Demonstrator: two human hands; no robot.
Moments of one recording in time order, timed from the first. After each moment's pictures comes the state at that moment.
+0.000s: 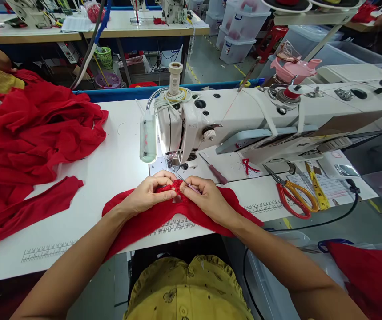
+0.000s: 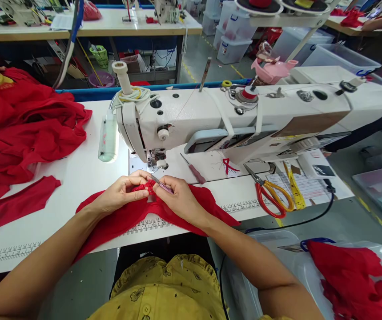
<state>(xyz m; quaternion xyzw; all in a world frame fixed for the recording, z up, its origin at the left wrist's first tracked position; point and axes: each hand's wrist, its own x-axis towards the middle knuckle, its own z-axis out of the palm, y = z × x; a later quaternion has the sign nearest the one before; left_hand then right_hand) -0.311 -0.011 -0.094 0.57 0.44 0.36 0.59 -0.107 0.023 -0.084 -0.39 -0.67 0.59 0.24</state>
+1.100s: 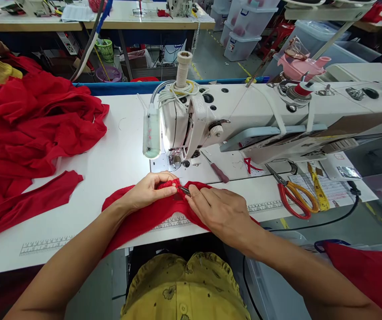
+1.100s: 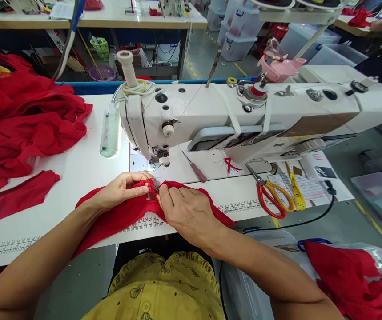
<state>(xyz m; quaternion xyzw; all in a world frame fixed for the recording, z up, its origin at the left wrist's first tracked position) -0.311 -0.011 -0.091 0.54 0.43 0.36 0.63 -0.080 -0.001 -0.066 -0.24 -0.94 -0.20 0.14</state>
